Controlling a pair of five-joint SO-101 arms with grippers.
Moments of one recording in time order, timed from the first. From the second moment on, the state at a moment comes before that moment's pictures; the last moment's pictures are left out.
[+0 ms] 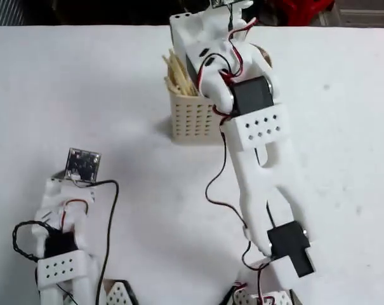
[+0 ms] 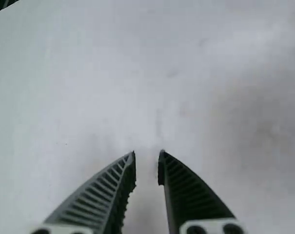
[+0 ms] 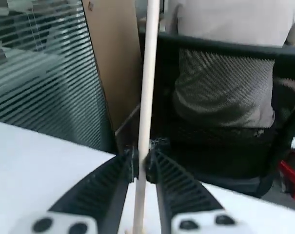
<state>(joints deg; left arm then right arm) -21.9 -77.6 97.6 28.6 -28.1 -23.8 -0.8 -22.4 39.7 1.7</state>
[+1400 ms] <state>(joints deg) -21.9 -77.6 97.6 28.6 -28.1 -22.5 -45.5 46.0 18.8 10.1</state>
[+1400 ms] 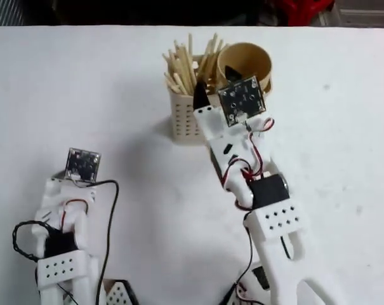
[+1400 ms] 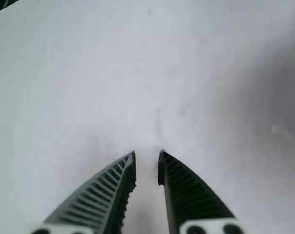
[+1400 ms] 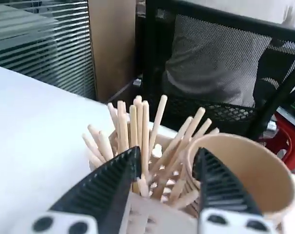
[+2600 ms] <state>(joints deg) -21.9 -77.6 97.6 28.6 -28.1 -16.2 -40.3 31.5 44.3 10.1</state>
